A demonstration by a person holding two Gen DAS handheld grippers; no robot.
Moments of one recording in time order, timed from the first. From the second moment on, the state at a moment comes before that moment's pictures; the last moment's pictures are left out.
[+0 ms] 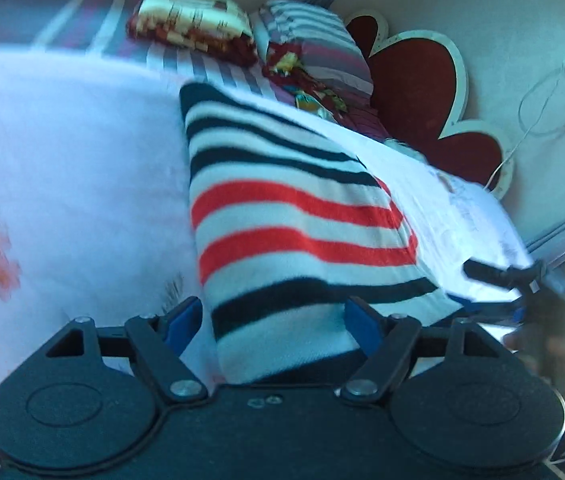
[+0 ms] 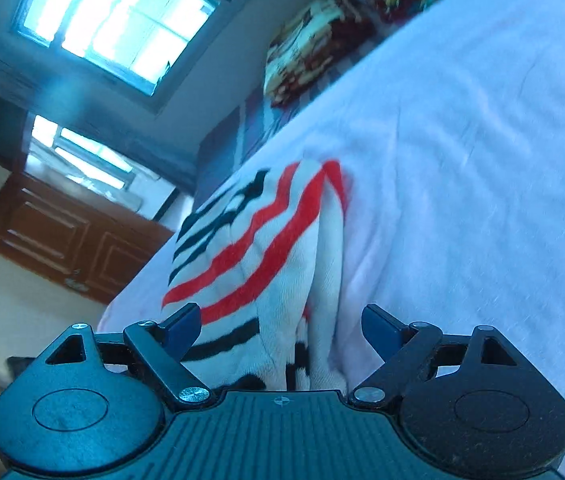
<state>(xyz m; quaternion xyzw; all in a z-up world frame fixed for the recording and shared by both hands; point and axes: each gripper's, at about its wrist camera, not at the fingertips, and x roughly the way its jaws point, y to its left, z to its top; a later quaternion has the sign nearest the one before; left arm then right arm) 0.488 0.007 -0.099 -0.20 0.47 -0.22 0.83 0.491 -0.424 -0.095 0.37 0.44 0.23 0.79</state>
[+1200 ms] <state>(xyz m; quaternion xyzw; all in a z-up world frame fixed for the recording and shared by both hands) 0.489 -0.031 -0.088 -0.11 0.41 -0.22 0.88 0.492 -0.320 -0.082 0.10 0.41 0.23 0.88</state>
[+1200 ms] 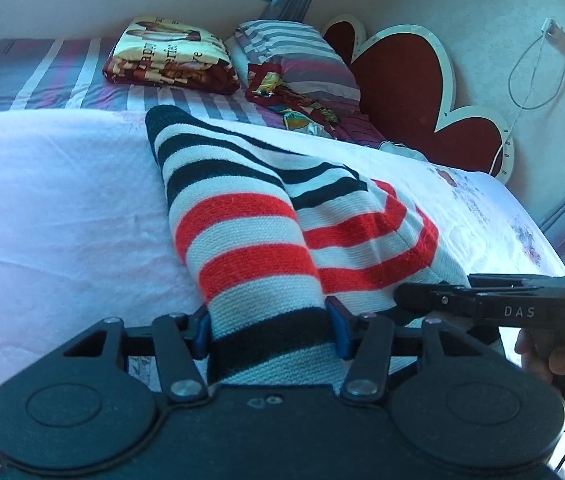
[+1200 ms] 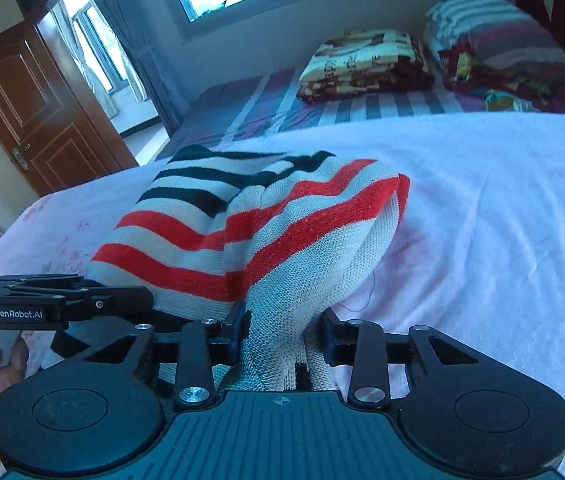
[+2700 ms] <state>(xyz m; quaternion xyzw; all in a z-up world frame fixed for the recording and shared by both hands) 0.382 0.304 -0.092 -0.18 0.42 -0.13 0.88 0.441 0.002 -0.124 0.19 0.45 0.32 0.81</state>
